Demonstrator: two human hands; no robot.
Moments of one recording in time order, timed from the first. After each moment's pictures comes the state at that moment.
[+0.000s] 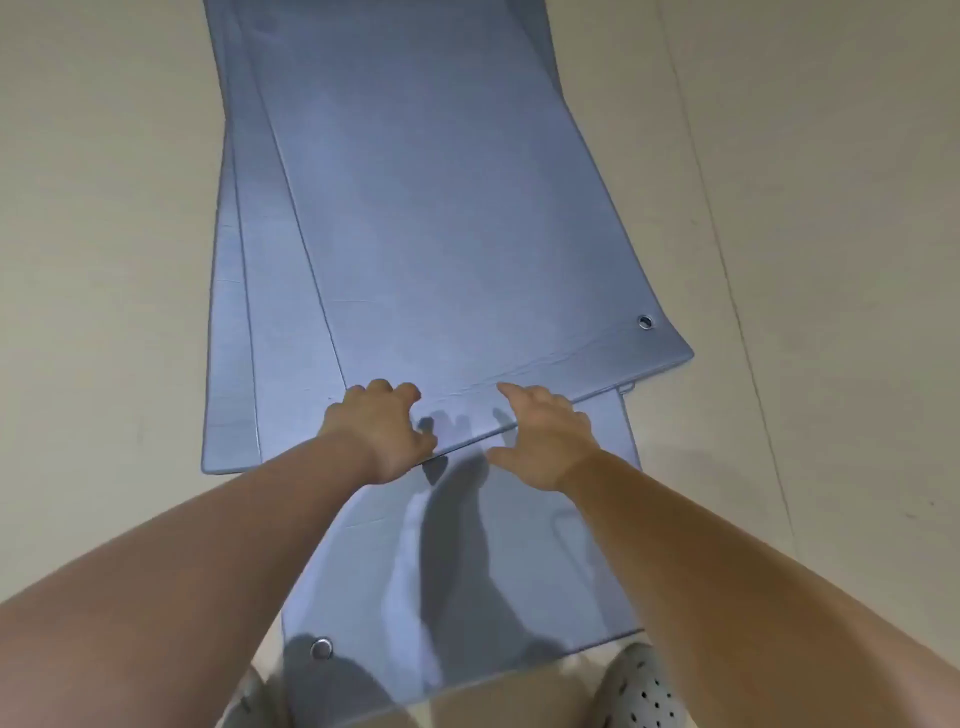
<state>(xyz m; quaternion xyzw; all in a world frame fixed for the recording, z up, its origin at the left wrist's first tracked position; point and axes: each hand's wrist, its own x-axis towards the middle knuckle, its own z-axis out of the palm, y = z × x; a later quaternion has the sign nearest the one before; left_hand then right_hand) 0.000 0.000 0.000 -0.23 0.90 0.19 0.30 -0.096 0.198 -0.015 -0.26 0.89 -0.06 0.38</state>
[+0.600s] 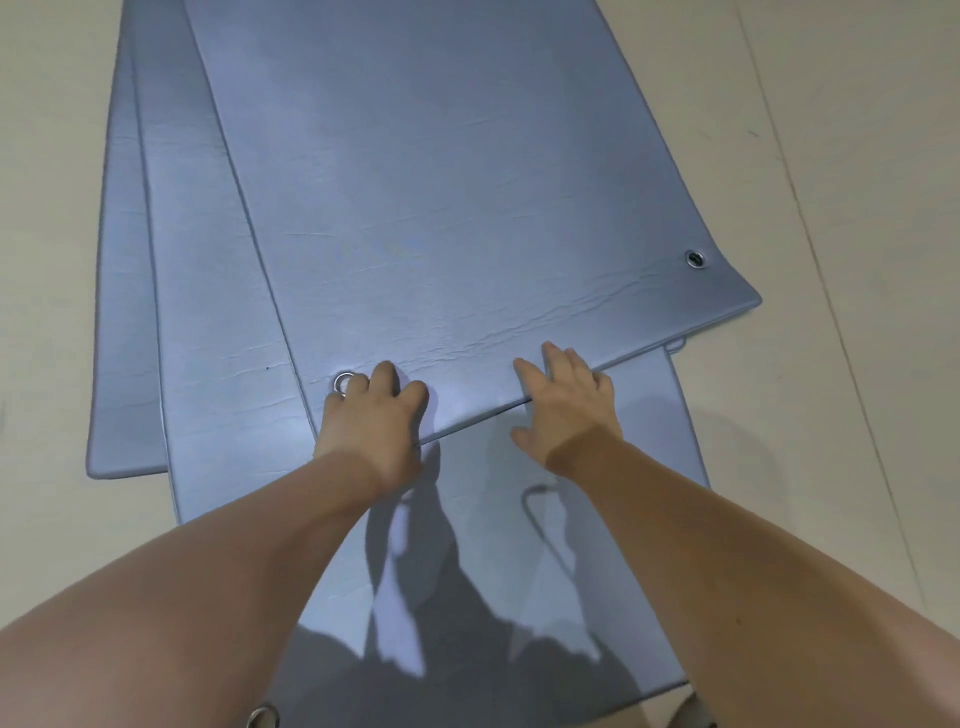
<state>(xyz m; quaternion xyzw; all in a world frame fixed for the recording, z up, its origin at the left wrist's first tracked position) 0.002 0.021 -0.191 -0.15 0.95 0.06 0.25 -0.113 0.217 -0.194 -0.26 0.92 0.03 0.28</state>
